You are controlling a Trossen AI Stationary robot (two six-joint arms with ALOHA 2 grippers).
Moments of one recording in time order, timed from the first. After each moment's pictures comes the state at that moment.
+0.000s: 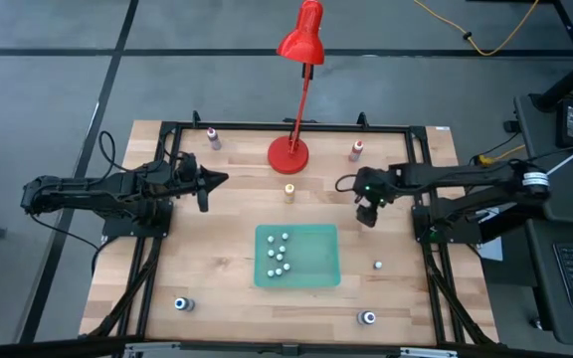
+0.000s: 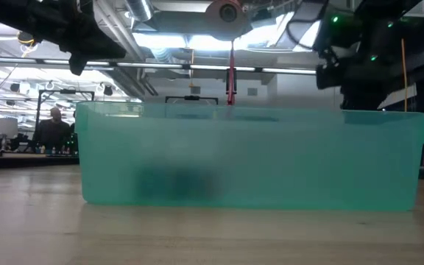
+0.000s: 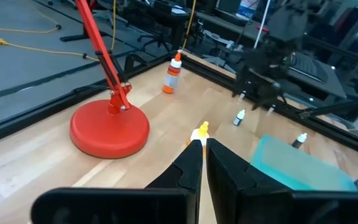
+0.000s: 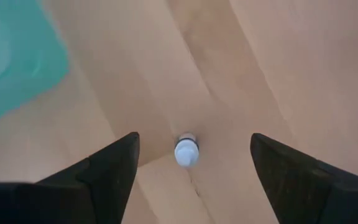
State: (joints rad) left arm 0.11 0.50 0.39 -0.11 -0.27 -0.39; right arm -0.15 1.19 0.71 -0.75 0.02 0.31
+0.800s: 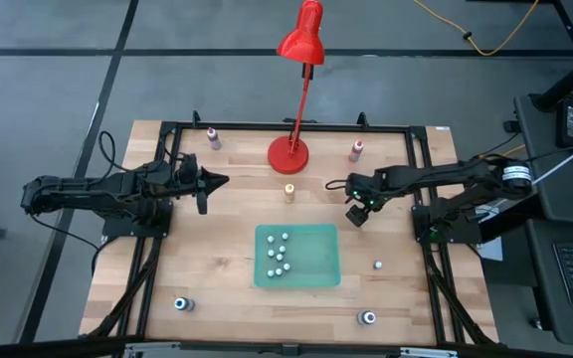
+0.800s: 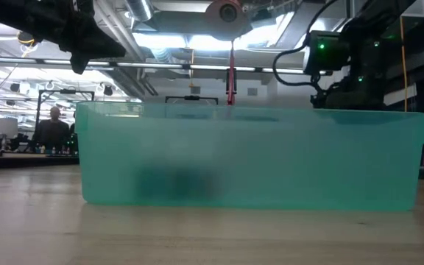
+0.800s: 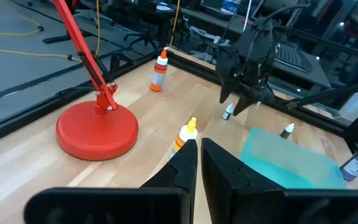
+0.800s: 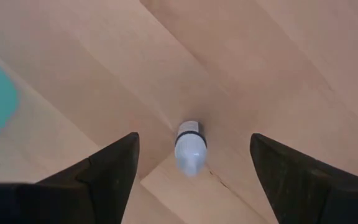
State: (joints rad) left arm 0.11 0.50 0.39 -0.11 -0.22 -0.34; right arm -0.16 1.37 0.71 -0.74 0.00 0.65
